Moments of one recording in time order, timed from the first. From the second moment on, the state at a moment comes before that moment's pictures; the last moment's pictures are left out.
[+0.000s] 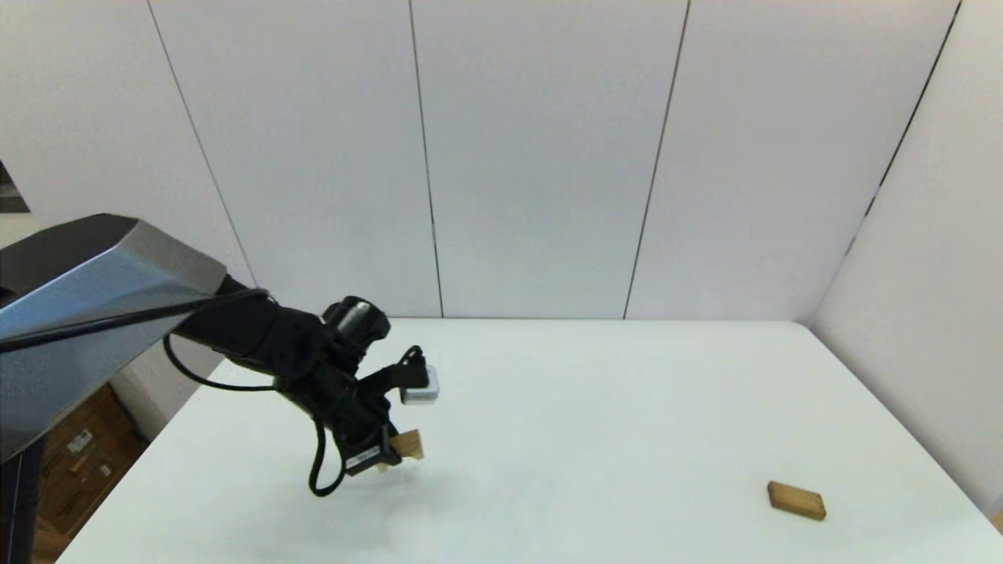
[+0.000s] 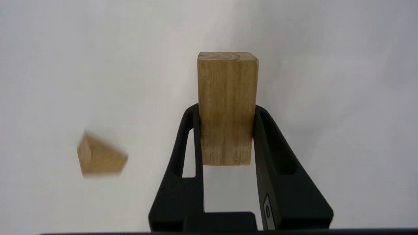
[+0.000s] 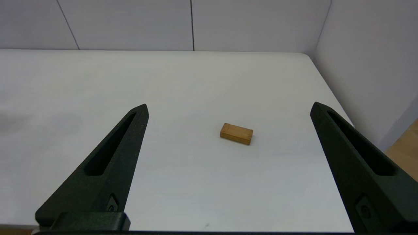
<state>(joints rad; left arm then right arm) -0.34 2.17 -1.17 0.26 -0.26 0.89 0.00 0.00 -0.02 0.05 0.00 0.00</state>
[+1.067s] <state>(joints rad) -0.79 2.39 -1.39 0.28 -0.25 0.77 0.00 0.00 -0.02 0.05 0.00 0.00</state>
